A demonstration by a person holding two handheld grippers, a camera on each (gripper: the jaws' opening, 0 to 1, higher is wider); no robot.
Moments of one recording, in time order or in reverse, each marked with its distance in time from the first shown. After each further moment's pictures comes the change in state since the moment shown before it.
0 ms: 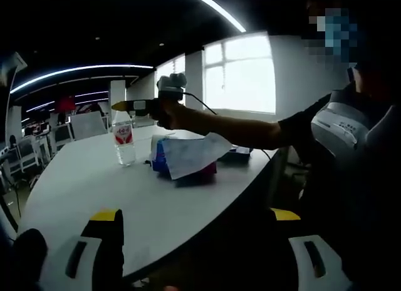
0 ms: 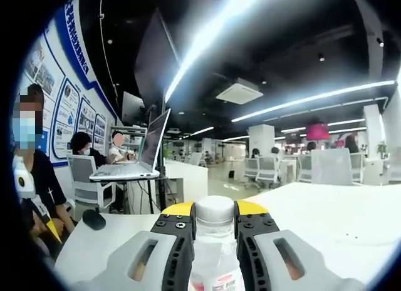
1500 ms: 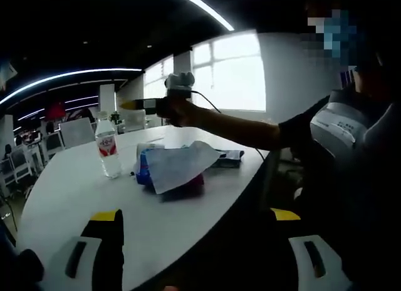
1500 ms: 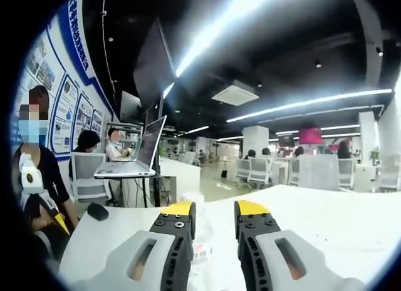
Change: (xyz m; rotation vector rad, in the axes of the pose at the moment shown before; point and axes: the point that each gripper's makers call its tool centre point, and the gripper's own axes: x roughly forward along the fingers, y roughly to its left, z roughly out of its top) left arm 0.019 -0.019 0.019 0.050 -0.009 -0.061; right arm -0.071 -0.031 0.022 -0.037 0.017 -0.047
